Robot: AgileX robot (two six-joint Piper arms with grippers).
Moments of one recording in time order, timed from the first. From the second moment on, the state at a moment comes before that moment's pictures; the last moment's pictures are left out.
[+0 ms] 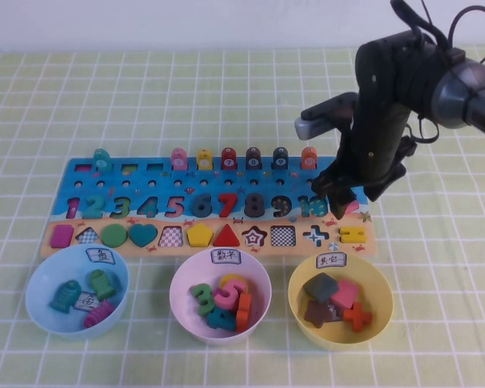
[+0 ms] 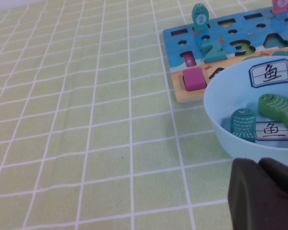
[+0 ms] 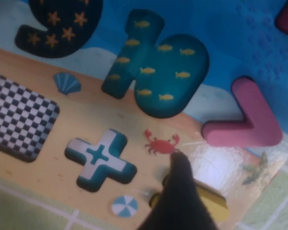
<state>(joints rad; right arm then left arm) 0.44 2.19 -1.90 -0.01 1.23 -0.06 -0.04 -0.01 0.02 0.06 0.37 0.10</state>
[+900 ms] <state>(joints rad) 0.42 2.29 -1.98 0.03 1.23 0.04 -0.04 -0.01 0.02 0.06 0.37 0.10</state>
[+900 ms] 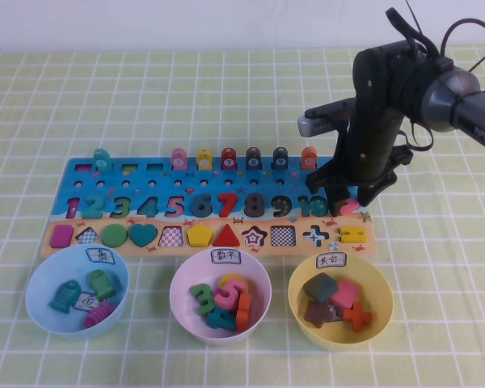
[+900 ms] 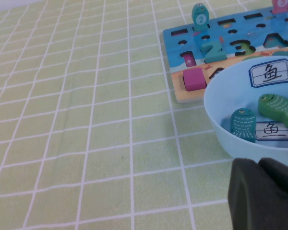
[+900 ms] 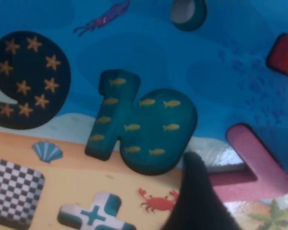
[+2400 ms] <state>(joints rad) 0.42 2.07 -1.99 0.11 1.23 0.02 -0.04 -0.01 0.02 0.06 0.37 0.10</state>
